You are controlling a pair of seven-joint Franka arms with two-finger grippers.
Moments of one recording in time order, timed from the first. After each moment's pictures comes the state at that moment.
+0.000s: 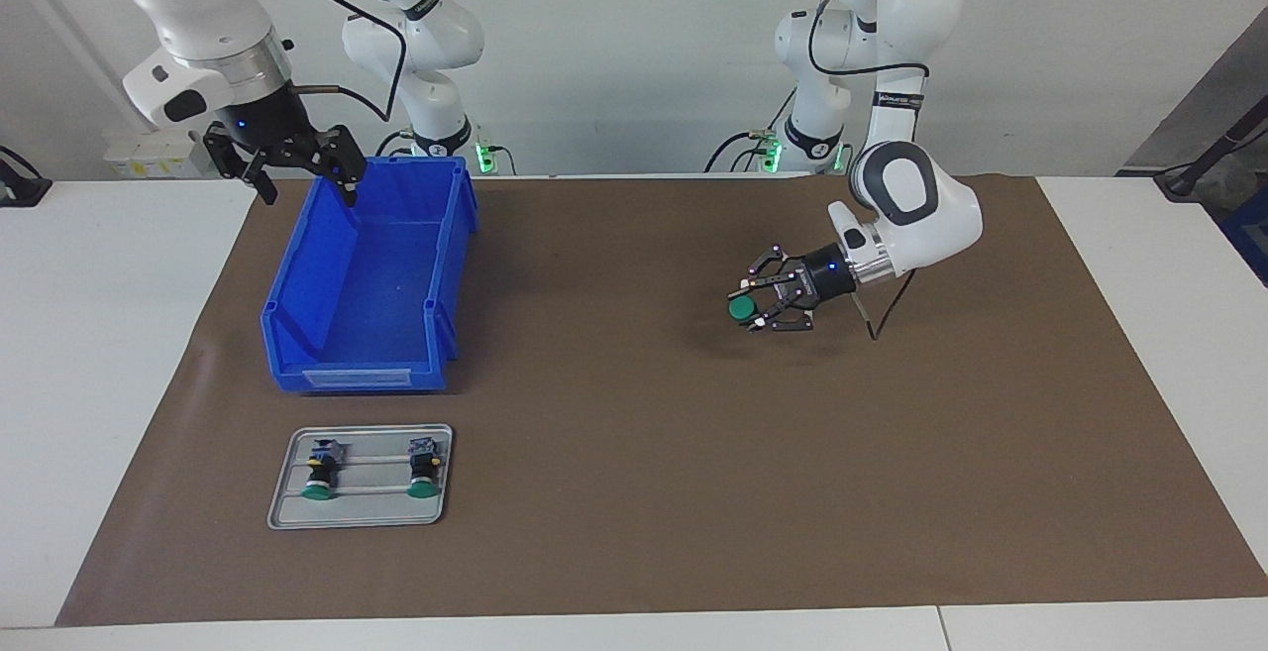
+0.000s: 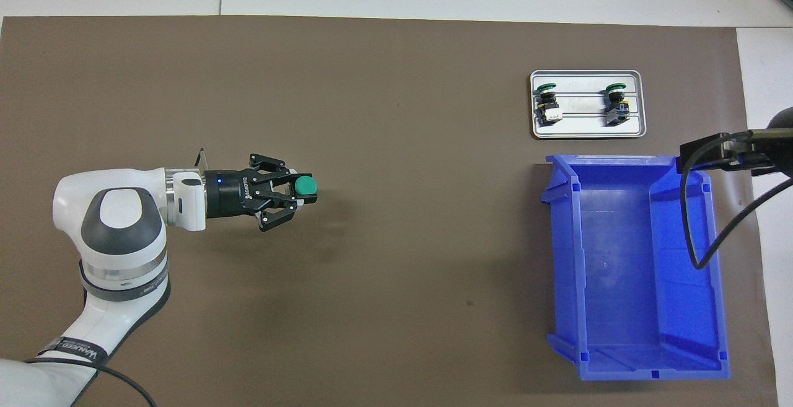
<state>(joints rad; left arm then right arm) -0.16 0.13 -0.01 -2.23 -1.39 2.07 1.89 0.05 -0.03 -0.02 -1.58 -0.02 1.55 0.08</state>
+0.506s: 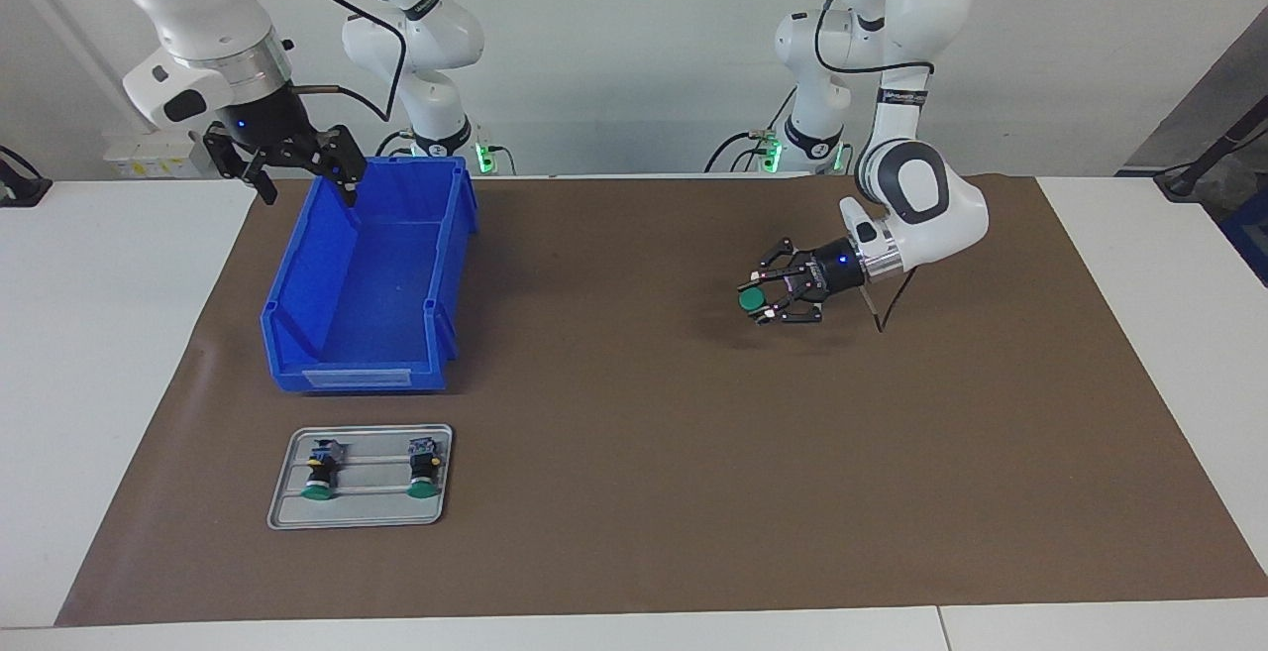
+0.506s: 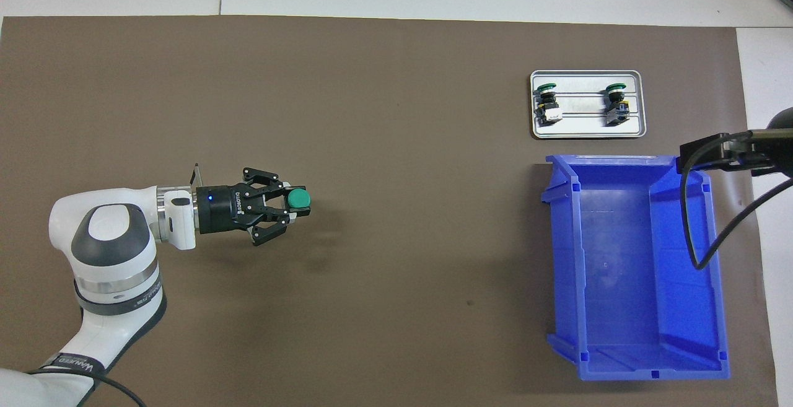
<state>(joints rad) -0.13 0.11 -0.02 -2.33 -1.52 2.02 2.05 0.05 -0.03 -0.02 -1.58 -0.02 1.55 0.08</state>
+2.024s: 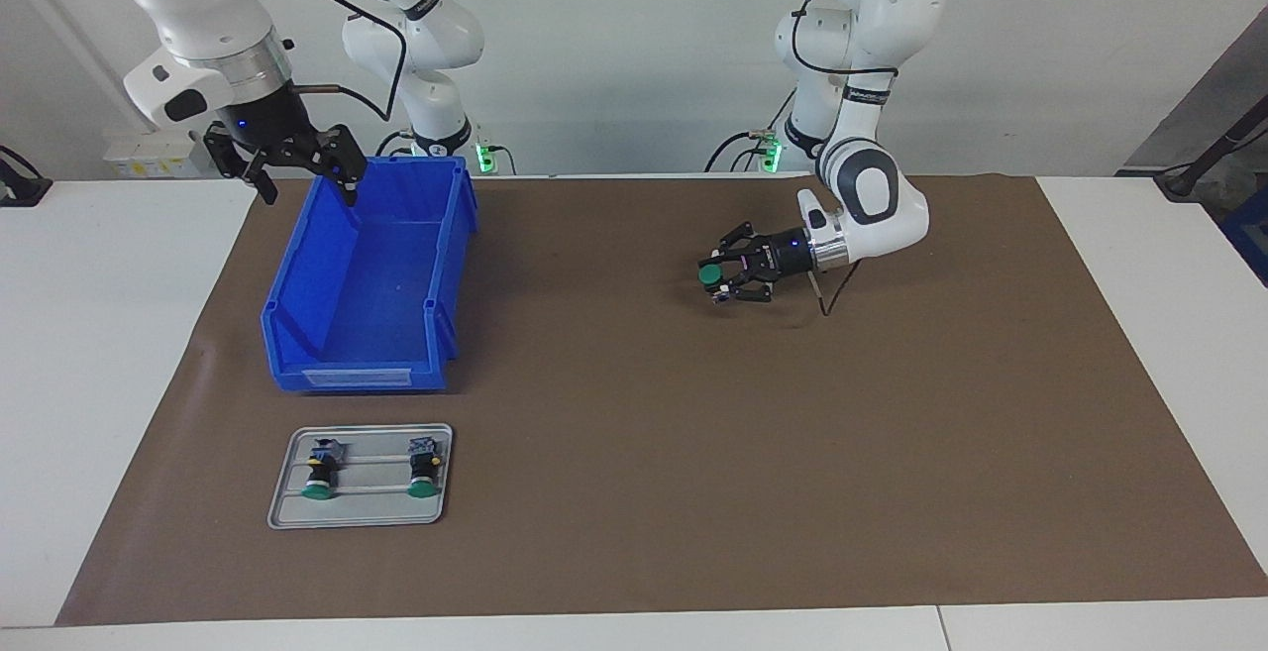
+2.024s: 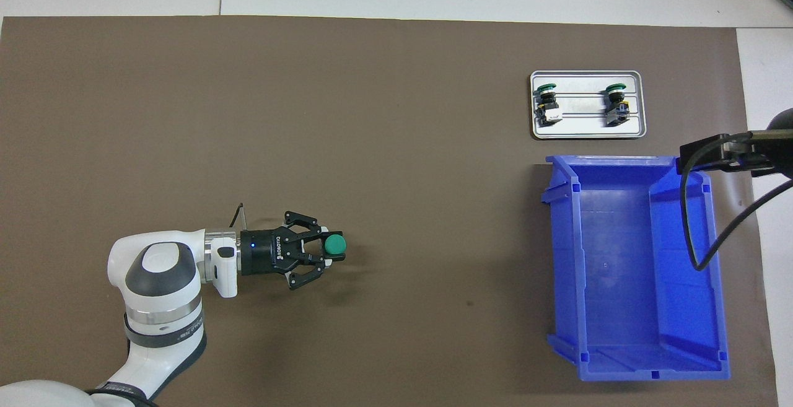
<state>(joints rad) -0.26 0.11 -0.03 -2.46 -1.64 2.00 2.24 0.05 -0.03 -0.02 -1.58 -0.02 1.55 0.08</state>
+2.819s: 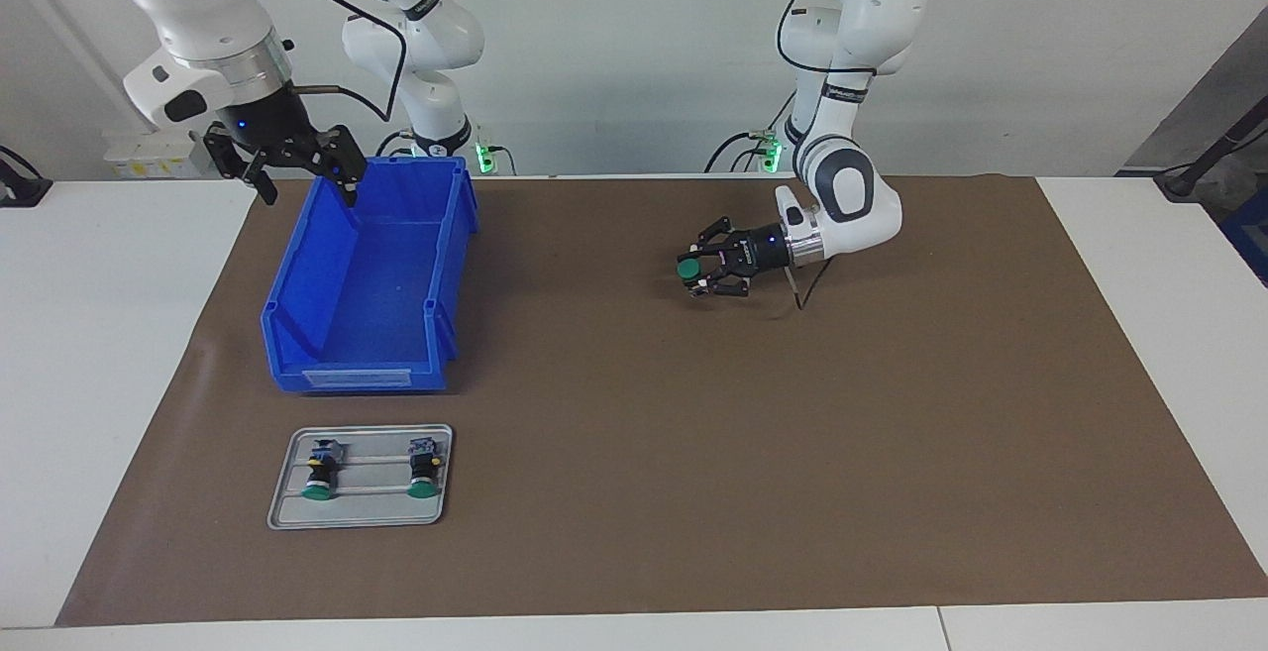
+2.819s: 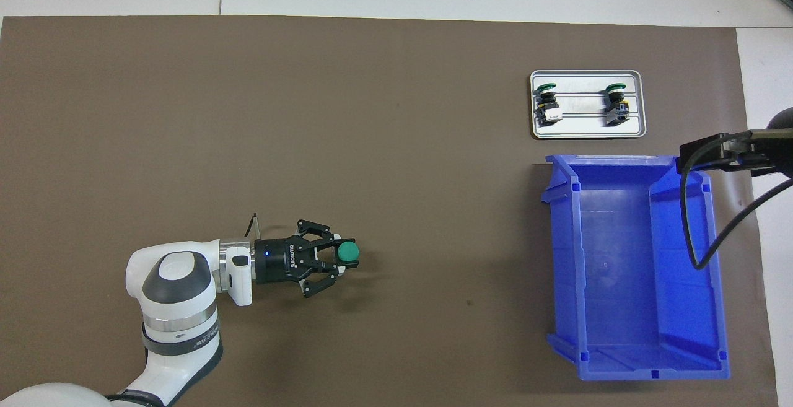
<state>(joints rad) -0.30 0.12 -0.03 -2.49 -1.72 2.01 2.26 0.05 -0.03 -0.02 -1.58 -0.02 1.55 0.08</state>
